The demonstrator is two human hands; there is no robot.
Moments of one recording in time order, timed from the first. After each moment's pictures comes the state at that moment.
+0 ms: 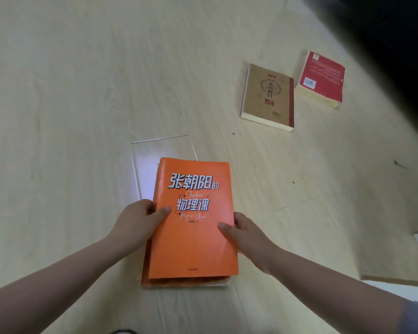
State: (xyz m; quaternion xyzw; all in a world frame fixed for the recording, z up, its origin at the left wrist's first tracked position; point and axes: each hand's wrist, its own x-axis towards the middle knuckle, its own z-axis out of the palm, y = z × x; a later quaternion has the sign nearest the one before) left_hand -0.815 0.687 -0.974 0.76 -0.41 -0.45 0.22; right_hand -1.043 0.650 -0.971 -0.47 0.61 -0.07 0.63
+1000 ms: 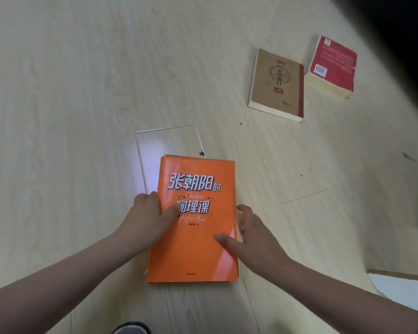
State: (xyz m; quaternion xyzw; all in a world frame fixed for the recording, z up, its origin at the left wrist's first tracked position) left_hand -0.816 0.688 -0.980 0.77 -0.47 -0.42 0.13; right_hand -1.039 0.670 -0.959 -0.67 0.62 0.04 0.41
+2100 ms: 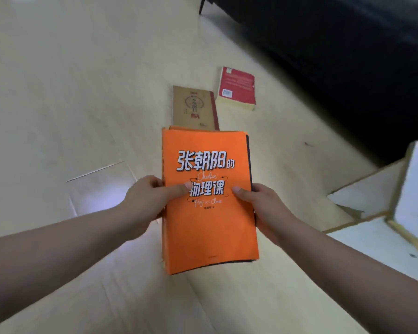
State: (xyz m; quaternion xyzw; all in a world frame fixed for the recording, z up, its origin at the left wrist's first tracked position) left_hand -0.916 0.628 -0.865 0.61 -0.34 -0.64 0.31; right_hand -1.138 0.639 -0.858 -0.33 0.66 -0.32 0.60
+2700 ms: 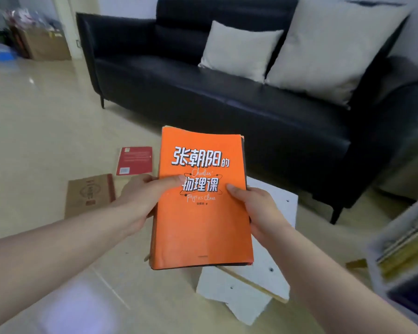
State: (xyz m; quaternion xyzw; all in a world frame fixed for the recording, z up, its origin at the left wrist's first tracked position) left_hand -1.192 0.614 -0.672 0.50 -0.51 -0.62 0.32; right_hand -1.378 0.703 -0.672 -0.25 0.64 -0.54 0.48
